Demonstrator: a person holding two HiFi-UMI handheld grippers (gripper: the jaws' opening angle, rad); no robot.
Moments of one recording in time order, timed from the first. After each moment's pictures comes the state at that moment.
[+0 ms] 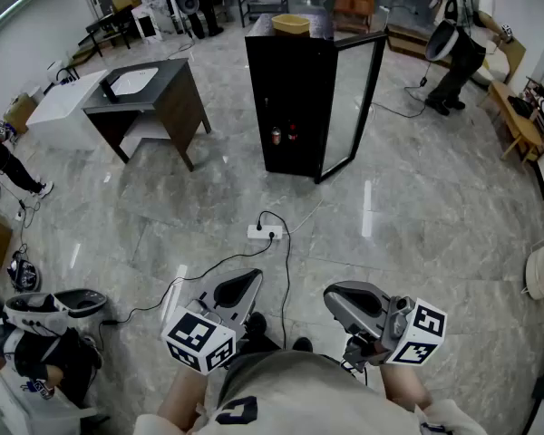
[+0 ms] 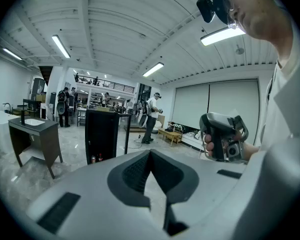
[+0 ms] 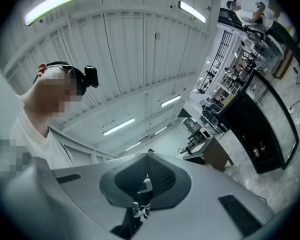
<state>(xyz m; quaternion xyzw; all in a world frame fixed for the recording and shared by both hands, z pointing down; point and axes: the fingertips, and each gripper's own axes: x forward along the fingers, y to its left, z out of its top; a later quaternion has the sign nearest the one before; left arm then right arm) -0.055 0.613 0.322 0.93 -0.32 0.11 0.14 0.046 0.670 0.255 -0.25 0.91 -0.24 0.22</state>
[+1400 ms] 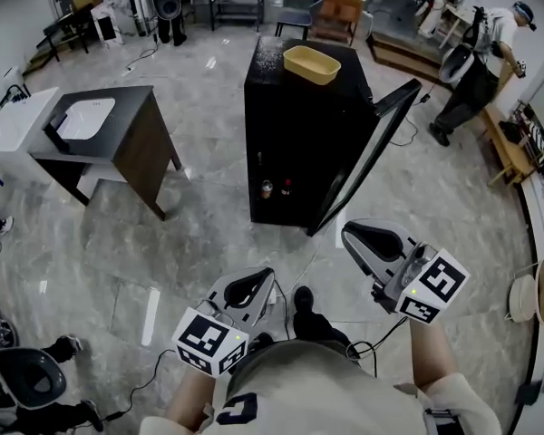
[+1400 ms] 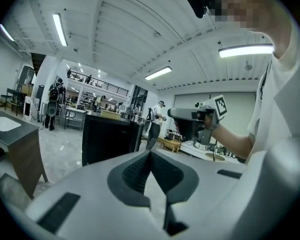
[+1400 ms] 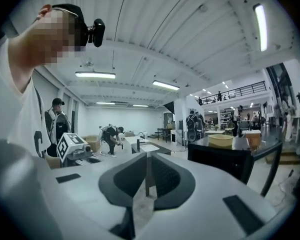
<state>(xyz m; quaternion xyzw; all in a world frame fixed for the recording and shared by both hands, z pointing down) -0.091 0.133 0.335 0.95 -0.25 0.07 0.15 0.020 0.111 0.256 -0.40 0.91 -0.05 -0.07</state>
